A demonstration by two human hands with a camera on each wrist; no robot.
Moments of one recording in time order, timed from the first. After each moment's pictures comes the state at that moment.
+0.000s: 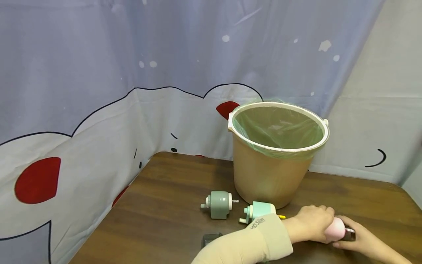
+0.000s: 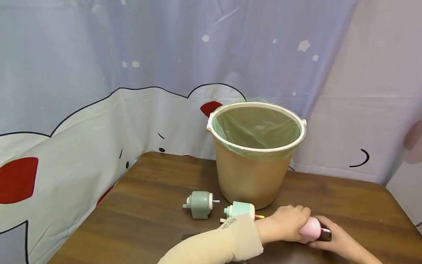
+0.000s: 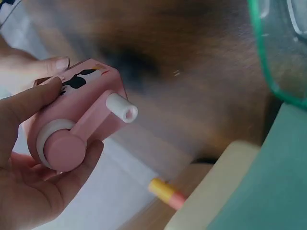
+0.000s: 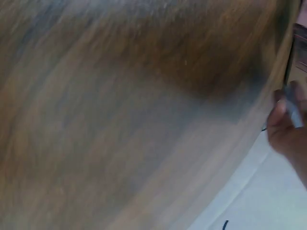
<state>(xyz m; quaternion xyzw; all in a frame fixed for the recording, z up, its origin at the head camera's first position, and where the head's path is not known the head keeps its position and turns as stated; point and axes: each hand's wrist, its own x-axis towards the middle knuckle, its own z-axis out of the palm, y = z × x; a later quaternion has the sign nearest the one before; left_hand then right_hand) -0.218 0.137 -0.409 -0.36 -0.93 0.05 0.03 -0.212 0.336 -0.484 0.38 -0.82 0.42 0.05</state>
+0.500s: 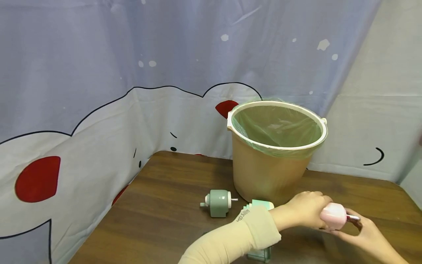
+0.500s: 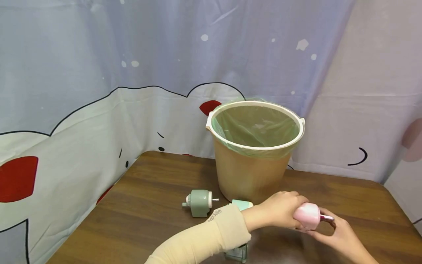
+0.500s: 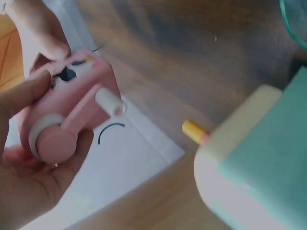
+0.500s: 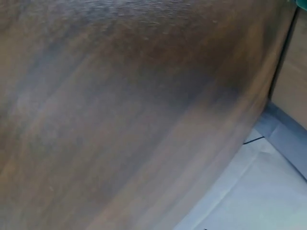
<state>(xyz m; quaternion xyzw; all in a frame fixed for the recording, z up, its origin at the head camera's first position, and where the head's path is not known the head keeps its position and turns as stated) -0.225 0.110 -0.374 -0.41 -0.91 -0.02 0.04 -0.191 0.314 -0.462 0.27 -0.85 0.40 0.22</state>
